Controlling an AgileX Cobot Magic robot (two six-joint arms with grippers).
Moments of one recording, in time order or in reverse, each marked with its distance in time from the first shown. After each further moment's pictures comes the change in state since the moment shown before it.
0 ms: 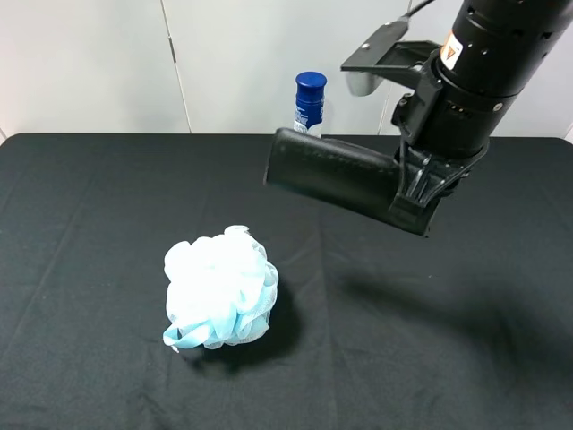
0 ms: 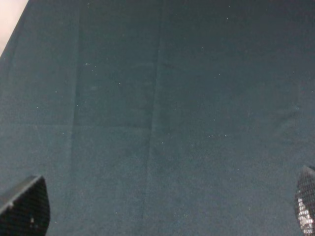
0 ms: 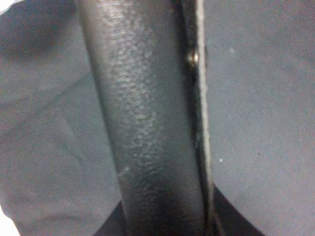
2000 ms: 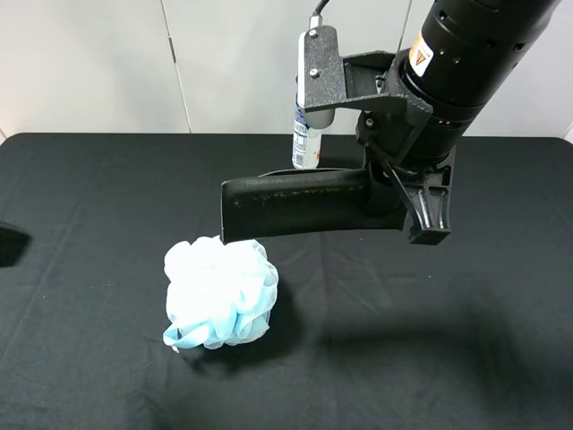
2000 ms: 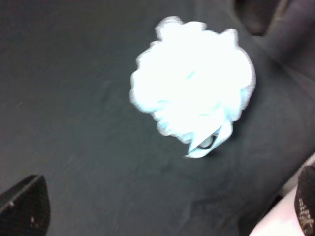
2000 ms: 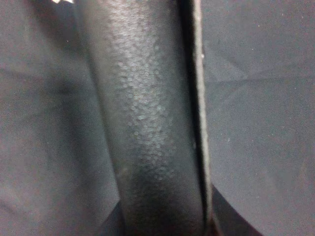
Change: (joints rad) left arm -0.439 0.760 -0.312 -0.329 -0.107 0.514; right arm 0.097 0.000 0.000 0.000 -0.077 -0.449
